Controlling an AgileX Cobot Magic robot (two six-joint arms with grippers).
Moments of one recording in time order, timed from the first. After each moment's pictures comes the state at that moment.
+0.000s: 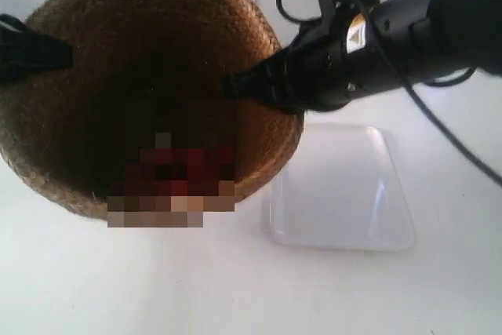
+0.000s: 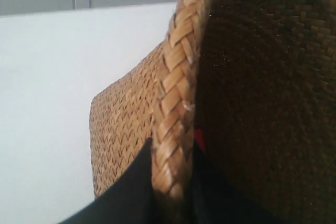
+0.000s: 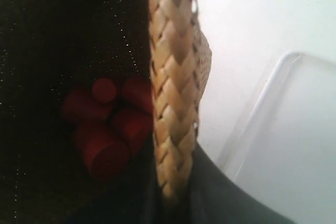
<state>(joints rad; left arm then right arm) -0.14 1.00 -0.89 -0.71 0.52 0.53 0.55 1.34 -1.11 0.02 0.52 0.21</state>
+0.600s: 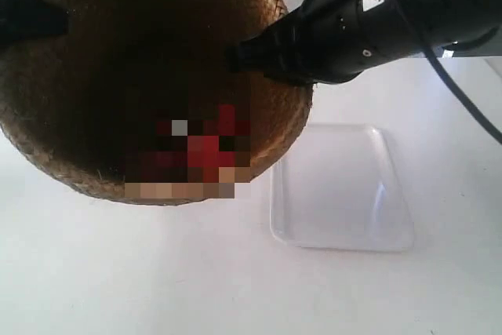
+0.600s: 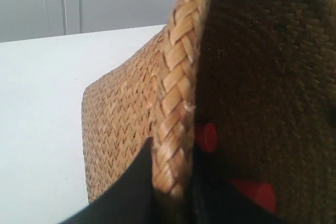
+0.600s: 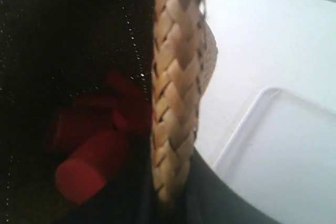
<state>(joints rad) -0.13 1.00 -0.96 -0.72 0.57 0.52 0.55 1.33 -1.18 -0.03 0.59 0.20</state>
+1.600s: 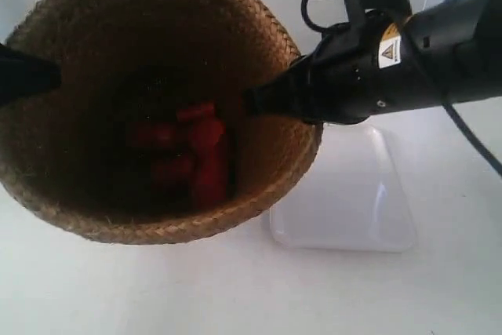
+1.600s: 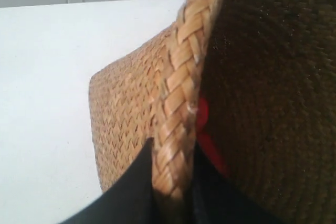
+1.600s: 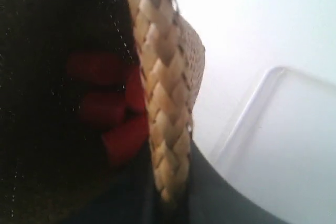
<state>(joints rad) -0.12 0.91 -0.79 -0.76 0.55 0.58 0.54 1.25 -1.01 -0.02 0.47 0.22</state>
